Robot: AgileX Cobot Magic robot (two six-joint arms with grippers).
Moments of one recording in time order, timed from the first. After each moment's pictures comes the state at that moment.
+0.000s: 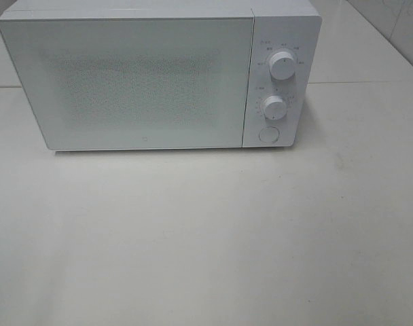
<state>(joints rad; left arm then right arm) -0.06 0.00 -0.52 -0.17 1.07 0.02 0.12 0.06 -0.54 -0.06 0.88 0.06</state>
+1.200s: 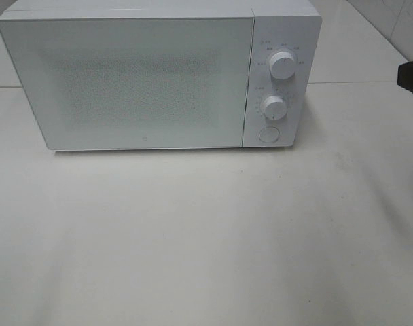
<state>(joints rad) -0.06 0.00 -0.52 -0.17 1.07 0.02 0.12 0.94 -0.54 -0.07 0.08 0.06</state>
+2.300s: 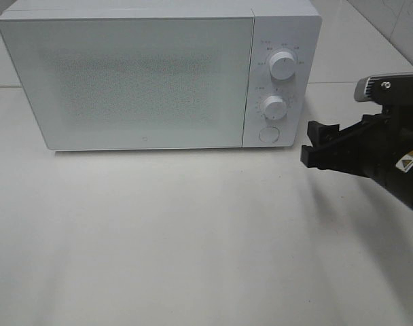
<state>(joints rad) -0.06 0.00 -0.52 -0.17 1.07 0.02 0.49 1.60 -0.31 0.46 -0.99 -0.22</state>
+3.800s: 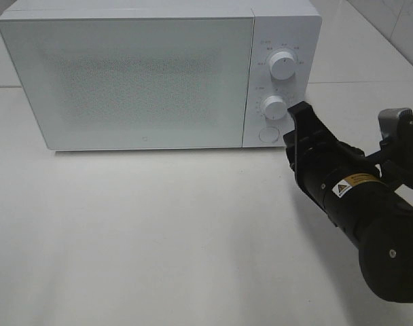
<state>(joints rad) -0.06 0.00 -0.52 -0.17 1.07 0.02 0.79 1.76 -0.38 0.76 -1.13 0.95</state>
